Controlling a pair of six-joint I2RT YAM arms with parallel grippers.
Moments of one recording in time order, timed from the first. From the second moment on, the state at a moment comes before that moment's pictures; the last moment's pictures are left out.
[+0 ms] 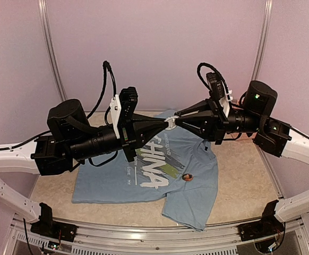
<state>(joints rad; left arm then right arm) -1.25 1.24 1.07 0.31 0.05 0.21 0.89 1.15 1.07 0.21 -0.74 0.07</state>
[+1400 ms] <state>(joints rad) -0.71 1.39 0.43 0.28 -0.34 -0.75 0.54 1.32 0.48 0.30 -0.42 0.40</state>
